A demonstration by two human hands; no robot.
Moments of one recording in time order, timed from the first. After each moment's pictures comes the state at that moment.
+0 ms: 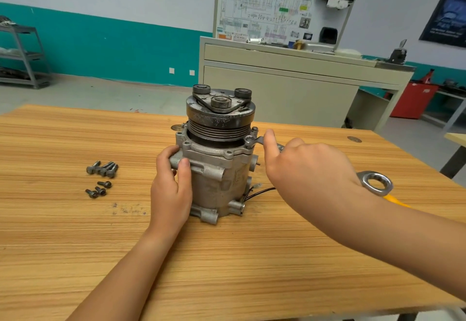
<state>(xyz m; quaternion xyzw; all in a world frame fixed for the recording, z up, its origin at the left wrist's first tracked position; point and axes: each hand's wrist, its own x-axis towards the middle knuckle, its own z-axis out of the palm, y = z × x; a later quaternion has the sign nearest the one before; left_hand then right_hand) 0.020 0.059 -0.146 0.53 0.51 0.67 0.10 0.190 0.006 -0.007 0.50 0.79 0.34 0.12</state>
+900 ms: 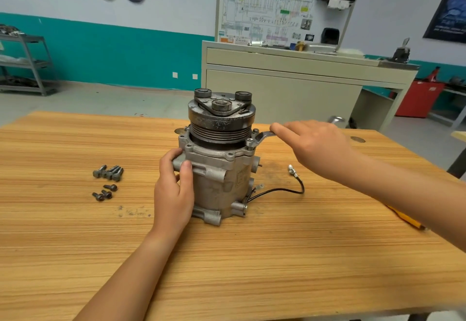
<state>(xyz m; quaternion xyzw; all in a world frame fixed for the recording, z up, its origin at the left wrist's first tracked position) 0.019 0.058 -0.145 0.53 0.49 0.68 0.10 0.250 0.097 -0.028 0.35 0.86 0.35 -0.13</state>
